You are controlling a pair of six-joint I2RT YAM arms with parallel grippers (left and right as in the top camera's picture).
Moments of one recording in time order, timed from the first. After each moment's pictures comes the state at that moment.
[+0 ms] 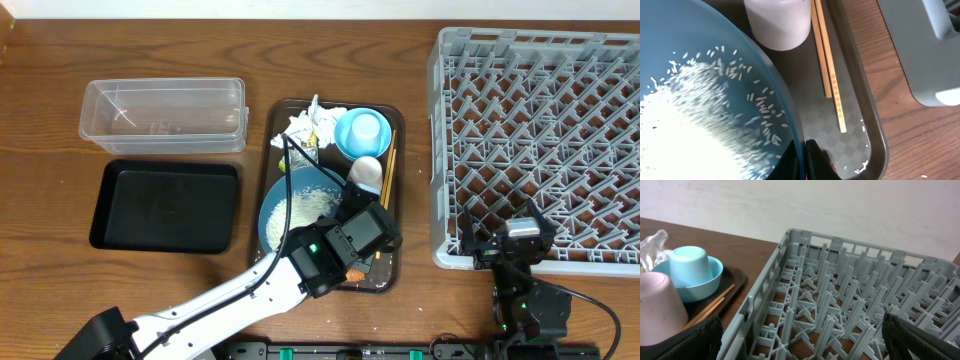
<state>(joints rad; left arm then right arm) -1.01 1.40 0.94 -0.62 -0.24 -0.60 0.03 0.01 0.01 -0.07 -0.04 -0.14</state>
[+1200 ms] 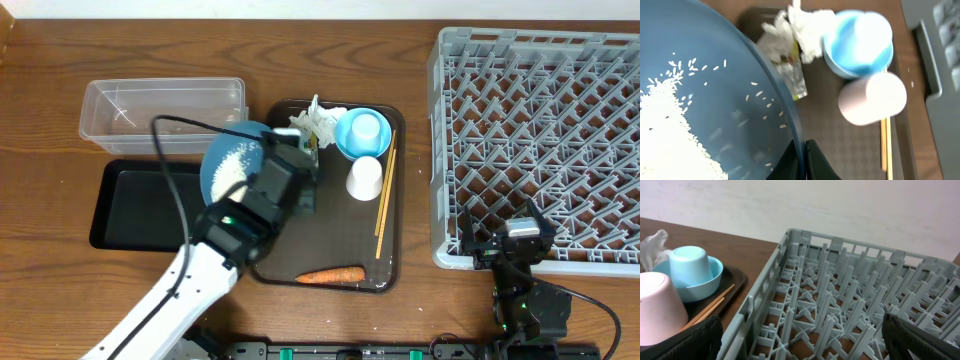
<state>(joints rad) -0.59 1.20 0.94 -0.59 -0.21 -0.49 0.03 0.01 0.01 -0.07 -0.04 -0.14</state>
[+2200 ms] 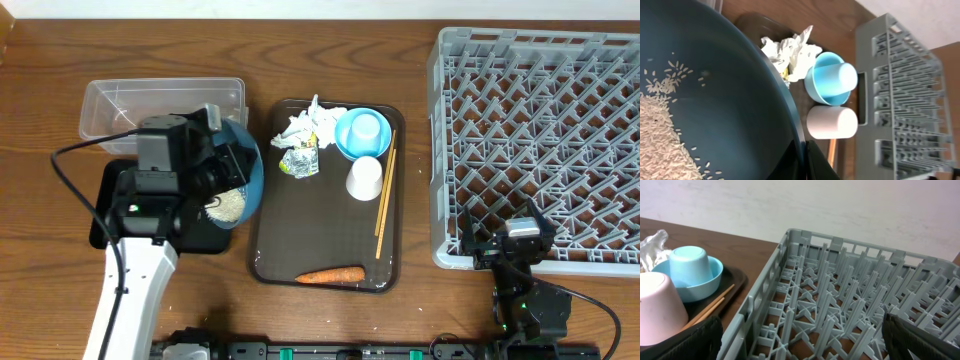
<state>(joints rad) -0.02 1.15 0.94 -0.58 0.49 -0.49 0.03 0.01 0.01 -0.07 -0.04 -0.14</state>
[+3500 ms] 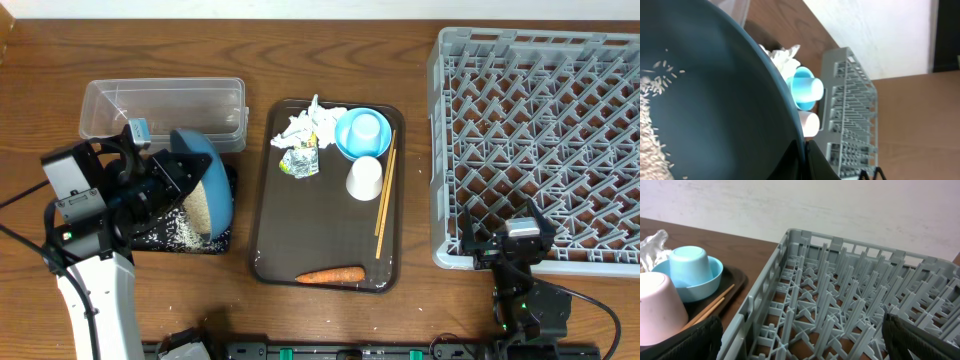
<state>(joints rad) 0.39 1.09 0.94 -0.71 0.91 -0.47 0.03 0.01 0.01 -0.07 -0.04 -0.14</state>
